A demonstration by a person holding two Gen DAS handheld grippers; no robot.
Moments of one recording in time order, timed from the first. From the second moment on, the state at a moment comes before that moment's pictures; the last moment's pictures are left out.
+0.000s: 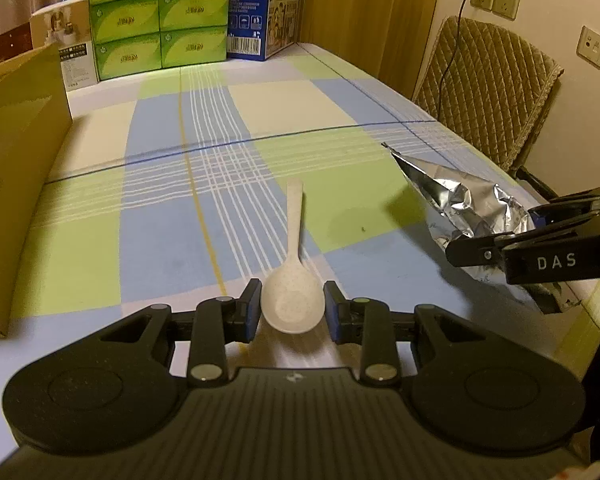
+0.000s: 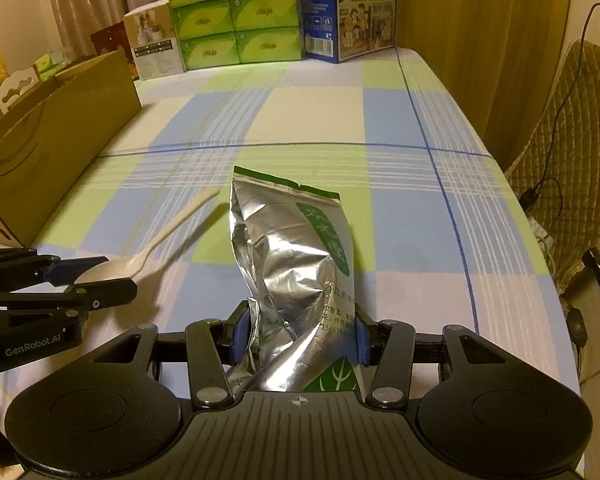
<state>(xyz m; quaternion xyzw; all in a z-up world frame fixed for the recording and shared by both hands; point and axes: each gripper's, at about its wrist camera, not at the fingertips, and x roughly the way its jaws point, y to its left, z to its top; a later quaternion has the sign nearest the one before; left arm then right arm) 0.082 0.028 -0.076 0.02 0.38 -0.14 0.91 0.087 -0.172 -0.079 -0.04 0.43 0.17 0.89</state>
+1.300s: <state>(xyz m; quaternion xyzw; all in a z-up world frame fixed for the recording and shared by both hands) -0.010 0.085 0.021 -0.01 0.33 -0.06 0.94 0.015 -0.120 -0.002 -0.04 0.36 0.24 0.90</state>
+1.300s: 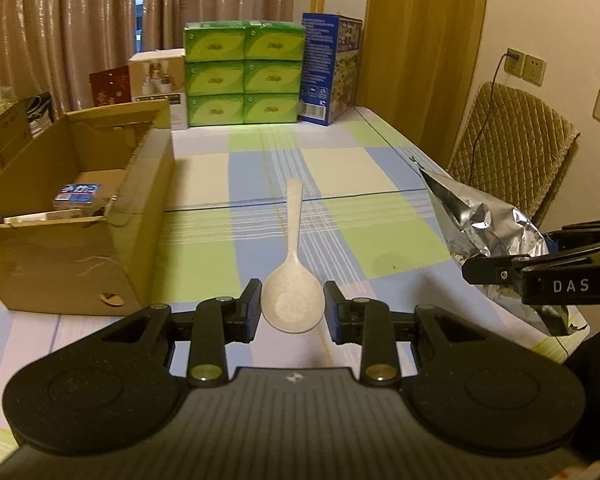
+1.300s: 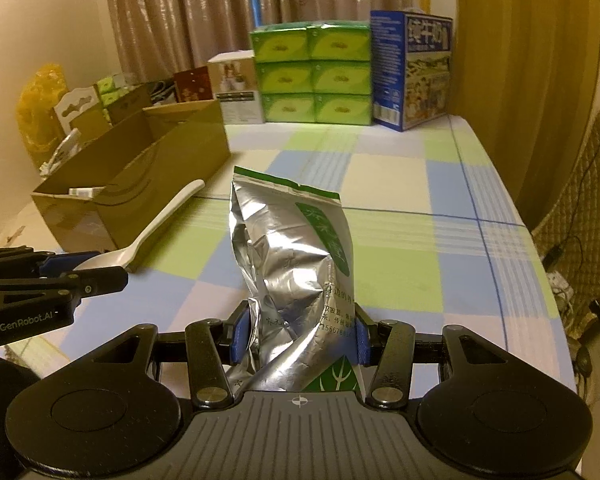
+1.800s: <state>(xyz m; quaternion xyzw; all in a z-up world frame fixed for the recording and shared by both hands) -0.032 0.127 0.046 -0.02 0.31 -0.02 0.95 0.009 -0.070 0.013 -0.05 0.36 0.28 0.89</state>
